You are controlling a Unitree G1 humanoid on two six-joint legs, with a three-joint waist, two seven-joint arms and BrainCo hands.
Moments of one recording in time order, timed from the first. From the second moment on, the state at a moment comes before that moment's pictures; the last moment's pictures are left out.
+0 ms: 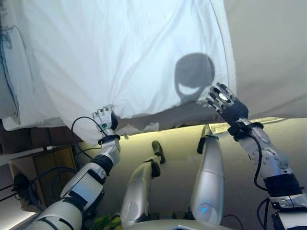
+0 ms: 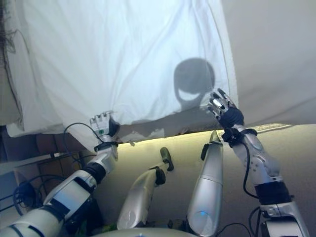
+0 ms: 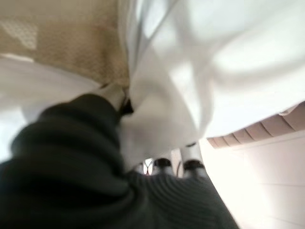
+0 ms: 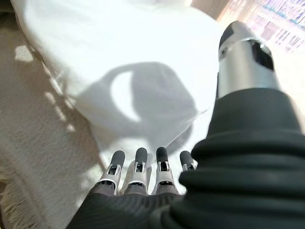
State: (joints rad) left arm -0.63 0.29 -0.63 1.02 0.50 0.35 0.90; right arm -0.22 -0.64 0.05 0.00 1.07 0.22 -0.06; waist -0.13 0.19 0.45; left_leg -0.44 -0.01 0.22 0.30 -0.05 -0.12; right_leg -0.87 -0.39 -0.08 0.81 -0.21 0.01
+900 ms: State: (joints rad) left arm -0.18 0.48 -0.41 0.93 0.67 0.14 0.70; right arm 0.18 -0.57 -0.21 0.14 0.99 0.30 0.29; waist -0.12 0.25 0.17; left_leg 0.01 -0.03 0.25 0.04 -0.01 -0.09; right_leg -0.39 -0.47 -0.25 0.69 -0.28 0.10
